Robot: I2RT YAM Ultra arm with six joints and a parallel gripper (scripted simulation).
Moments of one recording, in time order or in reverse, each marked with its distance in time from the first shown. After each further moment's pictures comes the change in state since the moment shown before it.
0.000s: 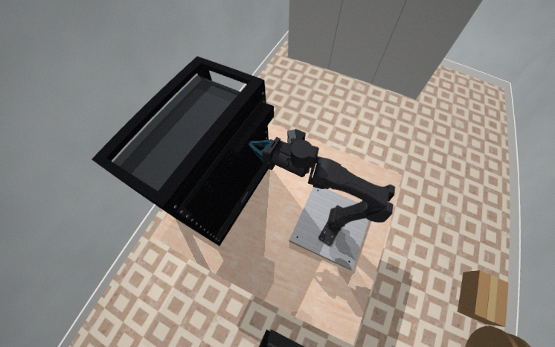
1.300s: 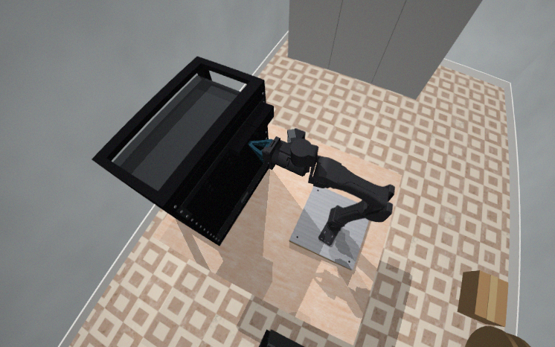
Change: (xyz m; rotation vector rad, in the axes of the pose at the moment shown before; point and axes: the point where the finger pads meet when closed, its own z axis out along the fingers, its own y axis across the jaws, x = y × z) arm 0.000 0.000 0.000 0.019 0.004 -0.003
